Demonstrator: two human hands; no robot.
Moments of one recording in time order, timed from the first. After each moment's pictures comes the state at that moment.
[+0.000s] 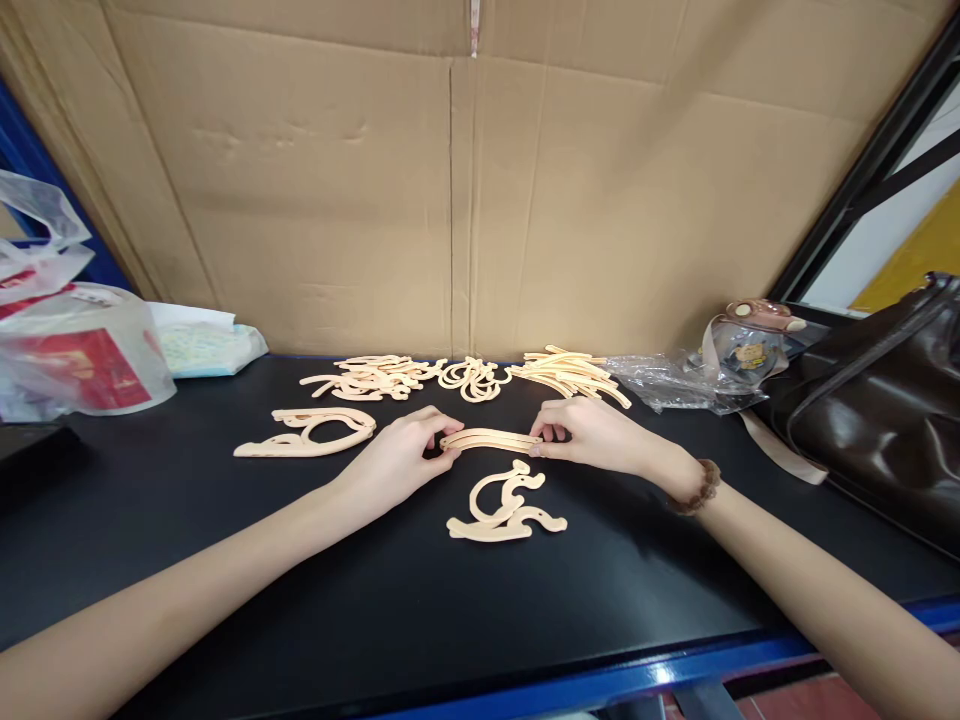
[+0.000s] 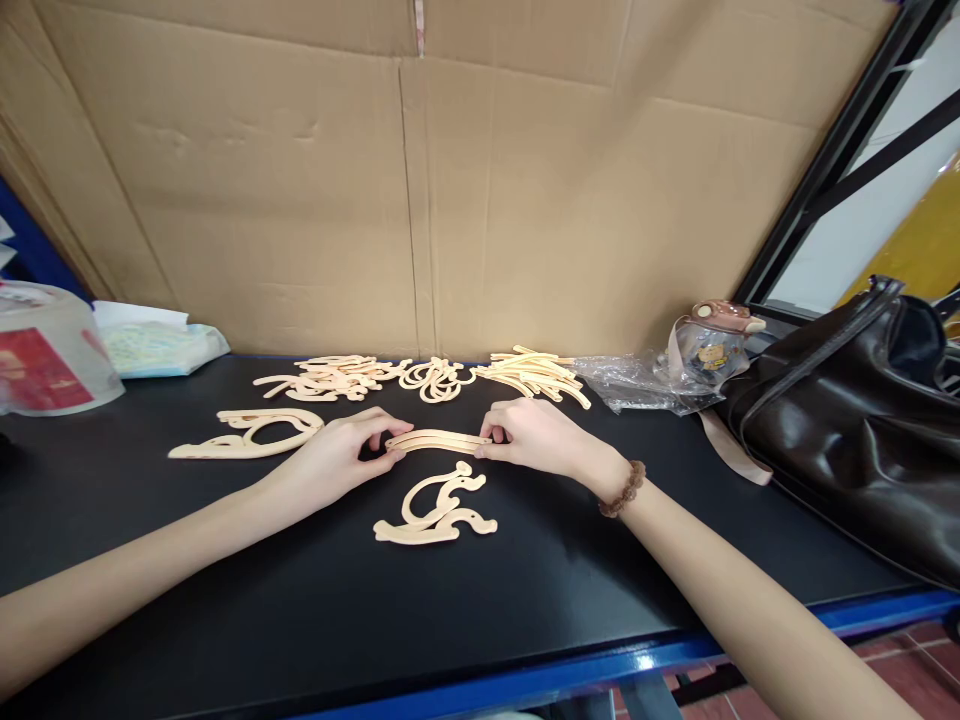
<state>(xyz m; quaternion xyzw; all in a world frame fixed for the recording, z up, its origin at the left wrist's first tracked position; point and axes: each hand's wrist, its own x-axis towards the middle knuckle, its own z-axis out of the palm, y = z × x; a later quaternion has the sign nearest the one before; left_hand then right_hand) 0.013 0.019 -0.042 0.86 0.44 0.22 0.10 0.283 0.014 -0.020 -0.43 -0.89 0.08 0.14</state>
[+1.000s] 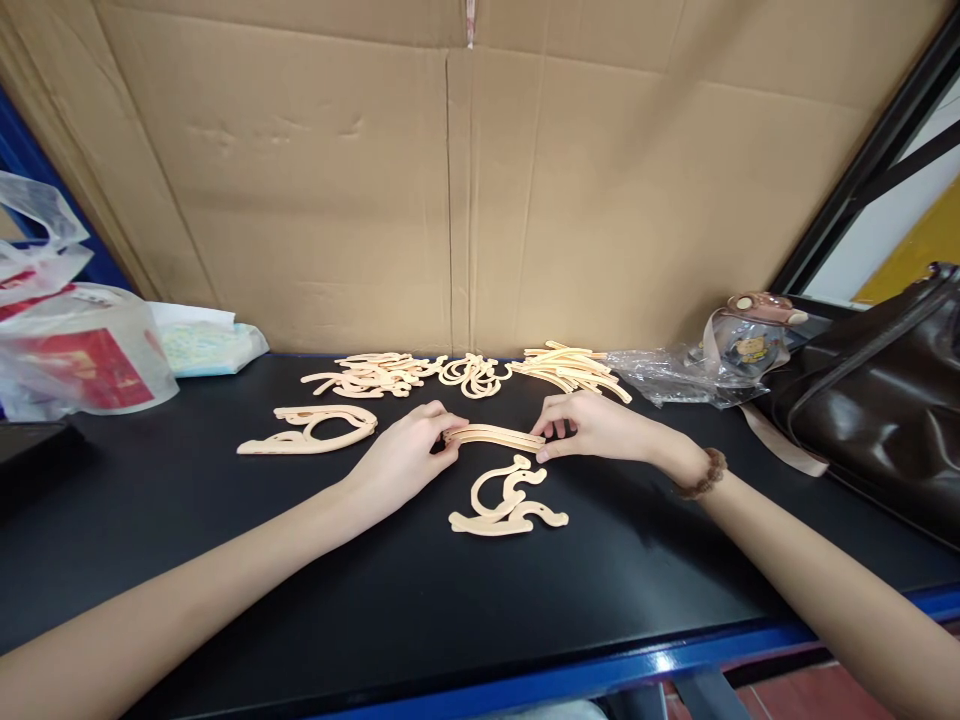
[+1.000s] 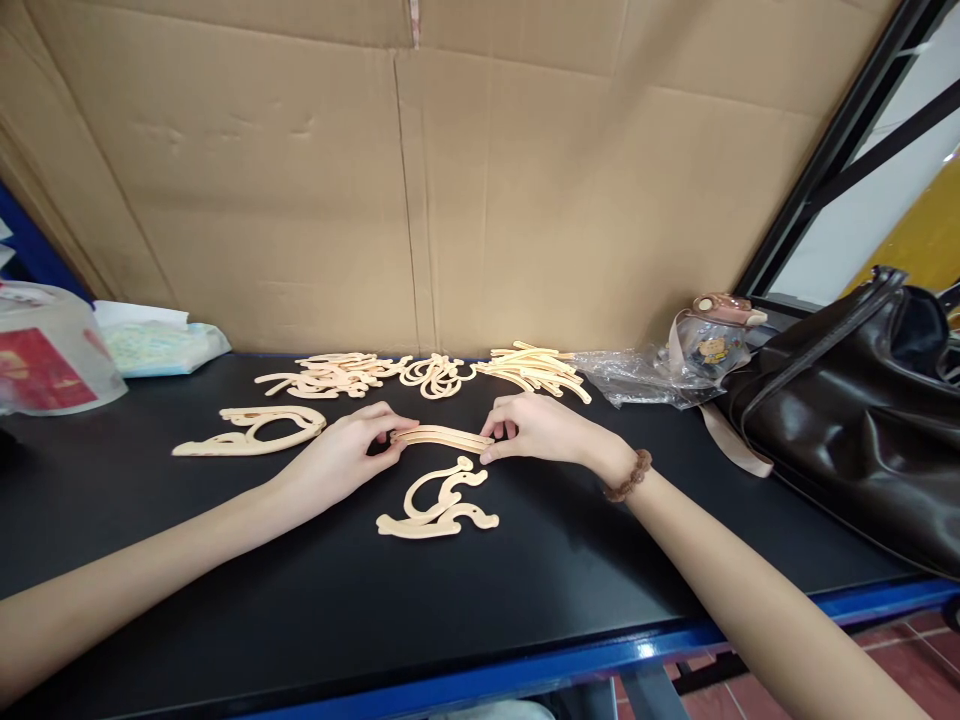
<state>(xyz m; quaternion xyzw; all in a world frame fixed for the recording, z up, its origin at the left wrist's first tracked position) 0.019 0.017 -0.043 0.87 0.45 0.20 0.09 0.290 0.019 -0.020 -0.40 -0.89 0.14 0.13</state>
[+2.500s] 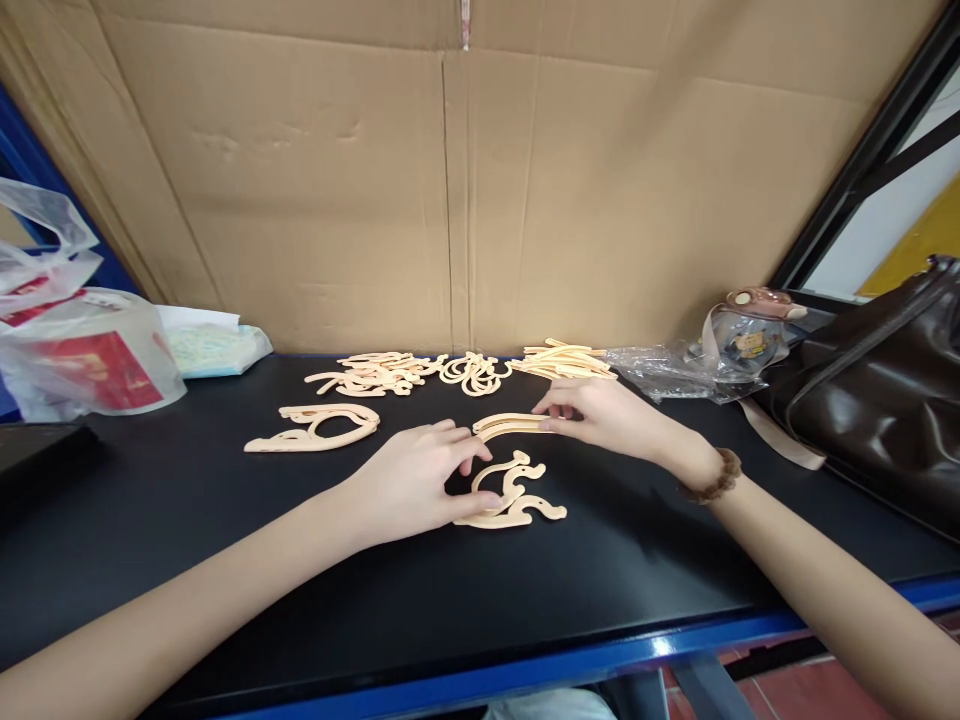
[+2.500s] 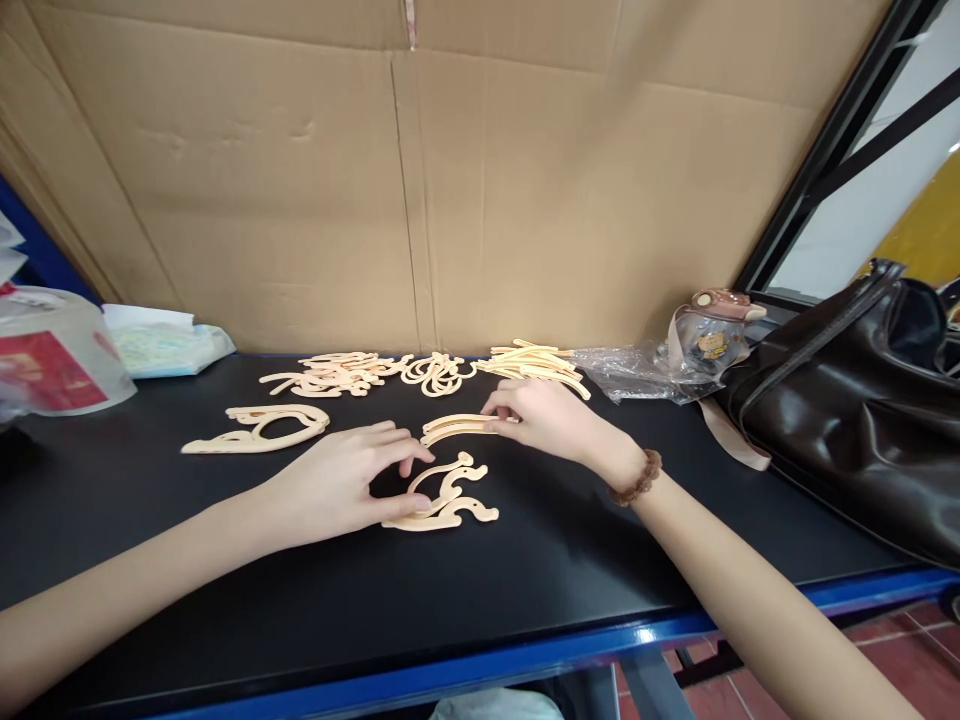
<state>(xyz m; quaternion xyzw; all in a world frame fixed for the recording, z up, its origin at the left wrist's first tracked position) 0.029 -0.017 -0.016 0.92 0.37 0.11 0.07 0.285 0.002 -0.005 -0.45 -0.88 0.01 0.15</state>
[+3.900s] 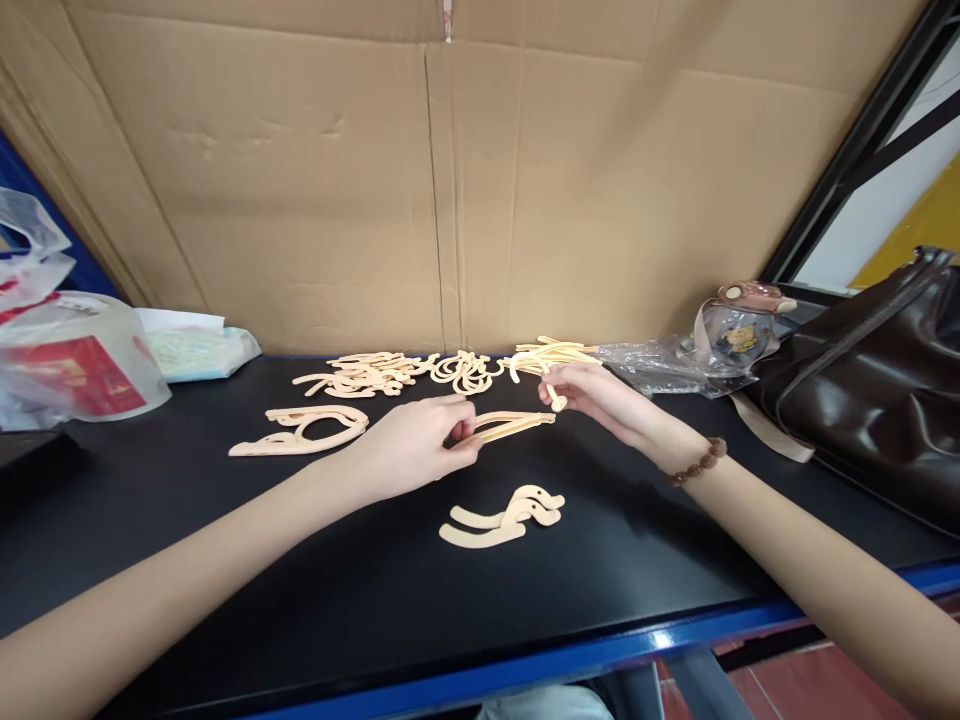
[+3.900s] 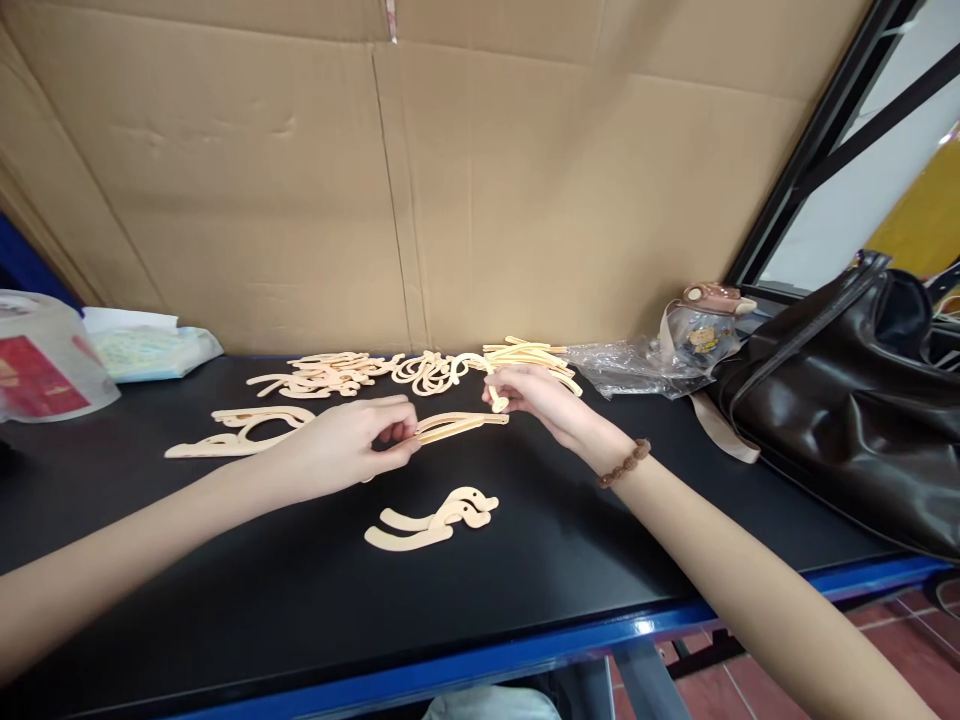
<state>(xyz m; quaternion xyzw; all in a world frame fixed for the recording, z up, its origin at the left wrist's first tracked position) 0.040 0.005 -0.004 0.90 0.40 0.13 0.09 0.287 0.010 -0.010 -0.41 -0.64 0.49 0.44</state>
